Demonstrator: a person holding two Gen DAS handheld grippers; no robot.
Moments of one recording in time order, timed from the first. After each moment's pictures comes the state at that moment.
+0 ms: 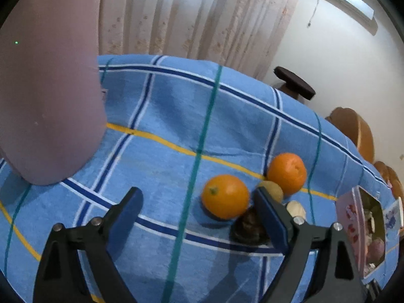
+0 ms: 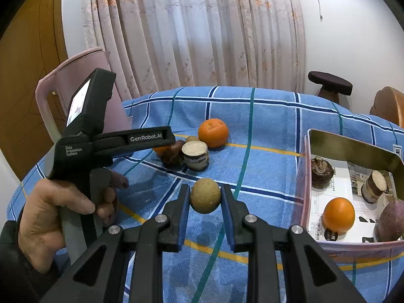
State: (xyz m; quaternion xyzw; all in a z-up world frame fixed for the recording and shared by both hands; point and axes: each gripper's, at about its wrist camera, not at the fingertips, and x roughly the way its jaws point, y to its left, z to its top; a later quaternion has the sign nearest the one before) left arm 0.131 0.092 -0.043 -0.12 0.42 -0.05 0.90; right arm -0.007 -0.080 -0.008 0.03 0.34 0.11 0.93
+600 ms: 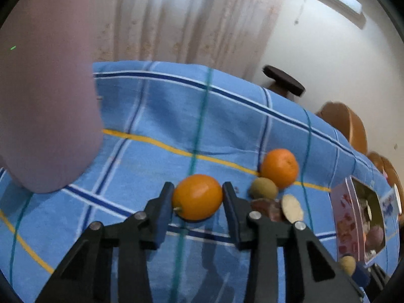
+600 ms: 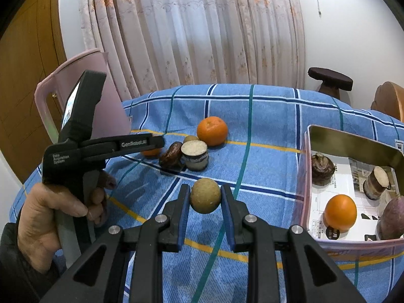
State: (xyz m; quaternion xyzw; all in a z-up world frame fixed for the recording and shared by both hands) left arm 0.121 0.106 -0.036 -0.11 0.41 -0.07 0.90; right arm -0.007 -0.082 -0.008 0.04 0.34 0.11 0.93
